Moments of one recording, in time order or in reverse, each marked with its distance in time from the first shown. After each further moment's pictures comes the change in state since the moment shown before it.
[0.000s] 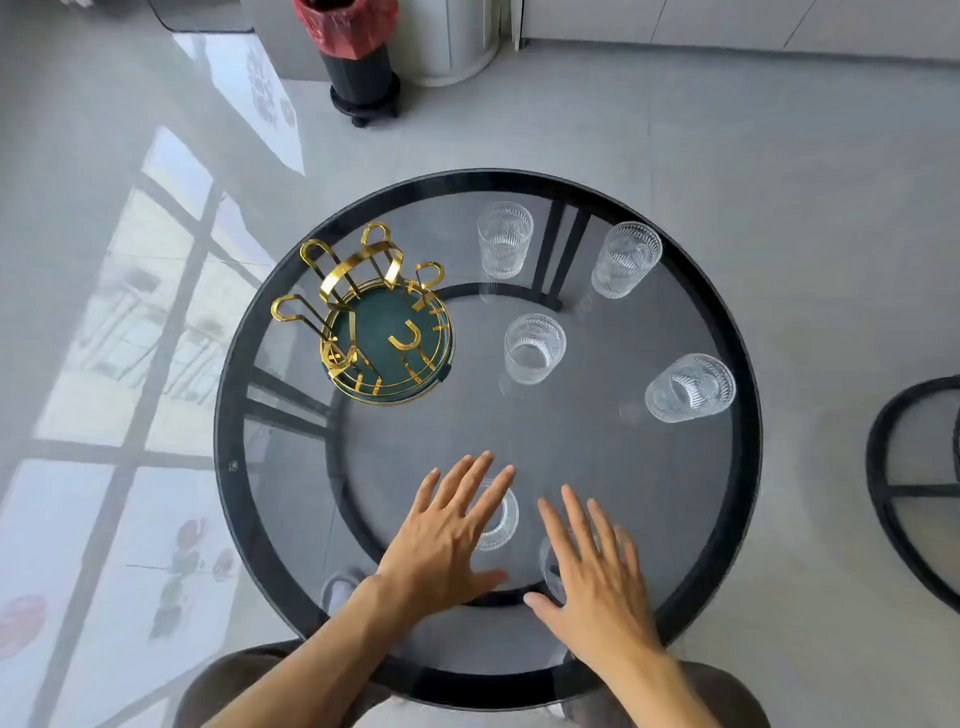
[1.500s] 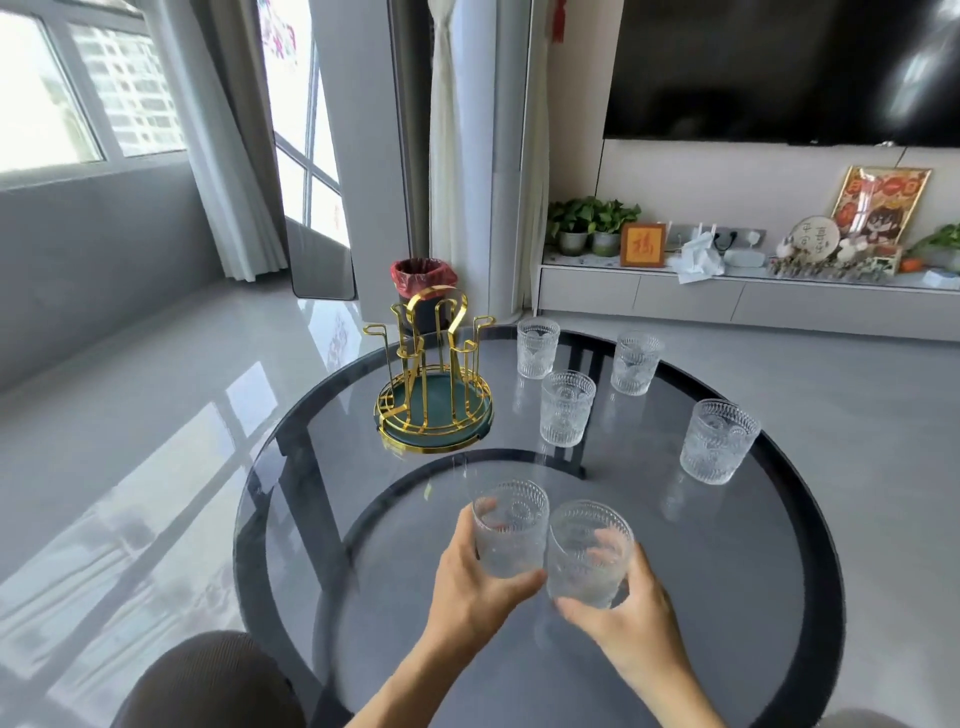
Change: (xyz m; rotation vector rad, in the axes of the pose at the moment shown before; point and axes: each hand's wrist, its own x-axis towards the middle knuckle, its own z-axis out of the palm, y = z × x) left_hand 0.006 -0.023 0.144 -0.915 0.806 -0.008; right_hand 0.055 0.018 0.134 0.920 0.776 -0.158
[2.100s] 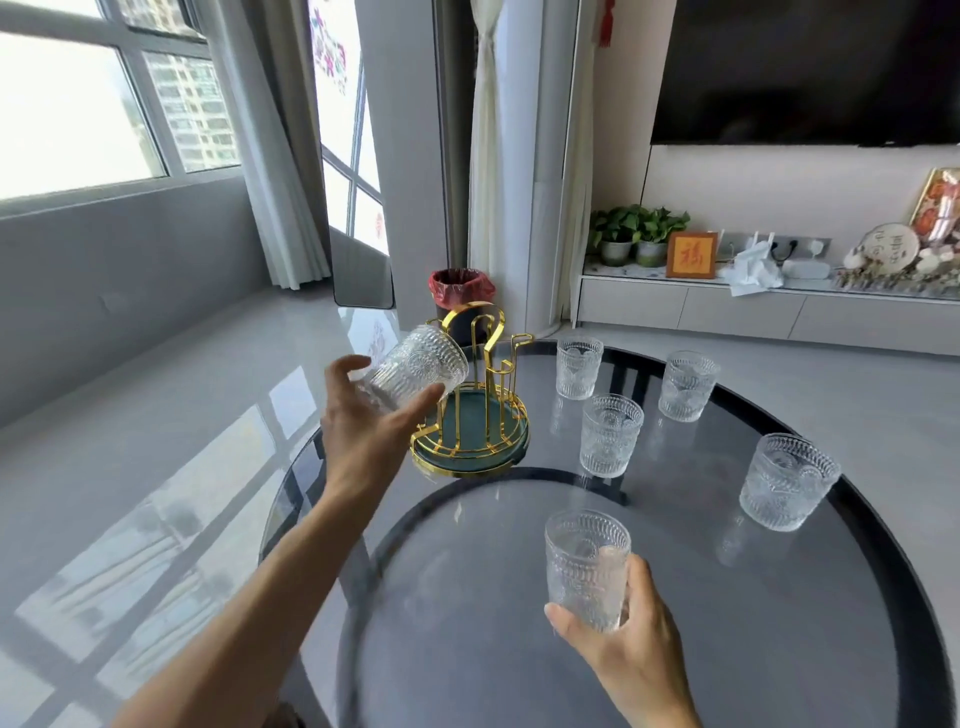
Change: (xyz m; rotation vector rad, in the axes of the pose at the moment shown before) left_hand 0.112 0.087 -0.130 0.116 0.591 0.098; right_hand 0.026 -0.017 0.036 -0.012 0.026 -0.053
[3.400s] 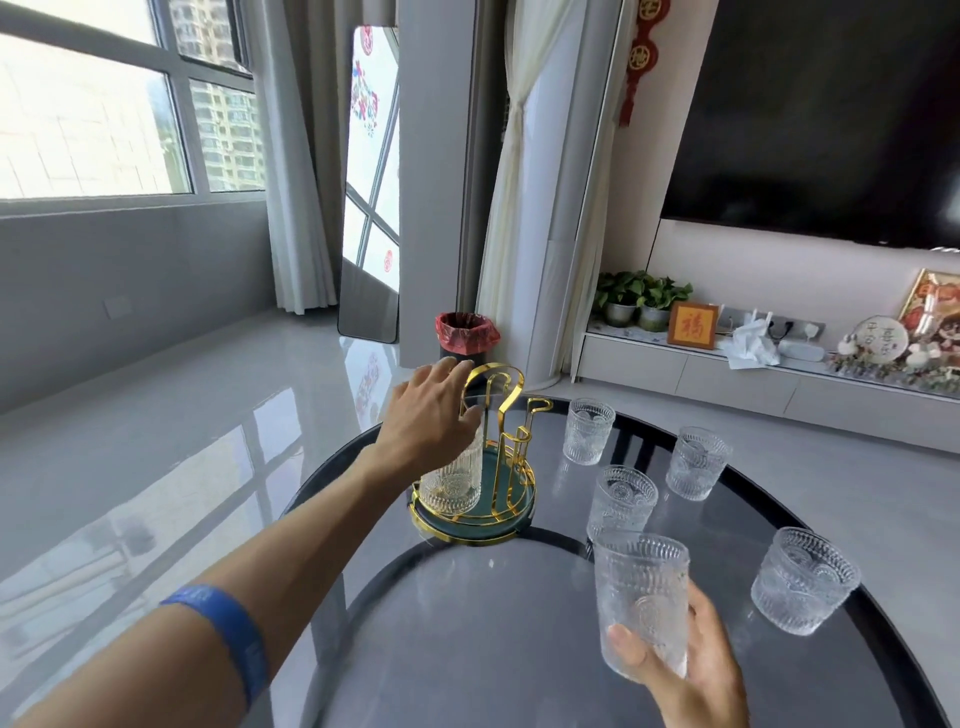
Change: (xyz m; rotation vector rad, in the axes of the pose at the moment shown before) left_hand 0.080 0.019 0.040 0.684 -0.372 0.516; right_hand 0.033 -0.038 -0.031 0.445 0.026 -0.062
